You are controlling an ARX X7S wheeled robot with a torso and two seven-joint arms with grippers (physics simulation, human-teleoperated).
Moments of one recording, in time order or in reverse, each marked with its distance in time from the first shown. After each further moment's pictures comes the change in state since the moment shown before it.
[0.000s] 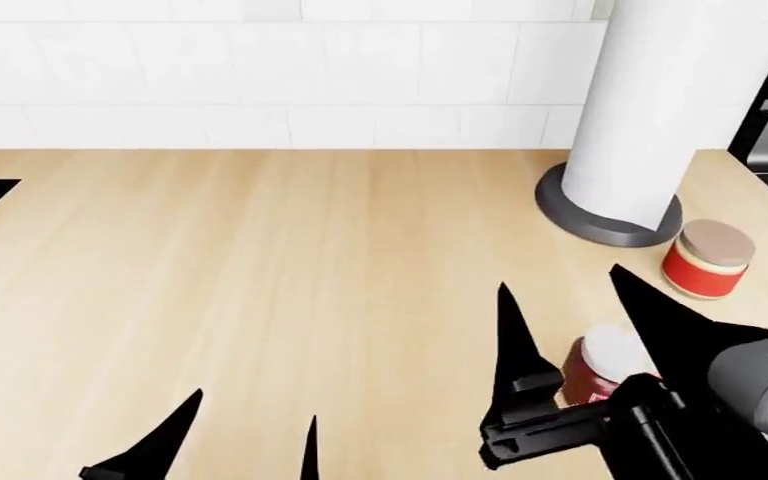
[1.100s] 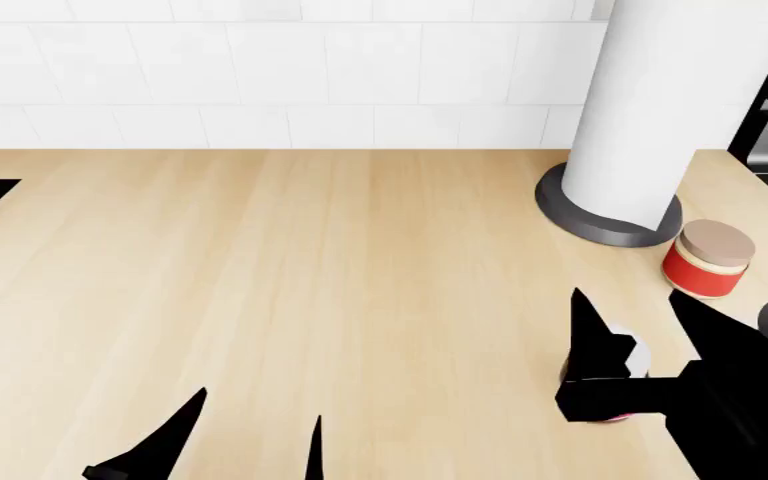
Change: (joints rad) left arm -0.002 0.013 -0.002 0.017 0.004 -0.026 0.003; right arm 0.220 0.219 -0.229 0.120 0.325 -0.093 -0.318
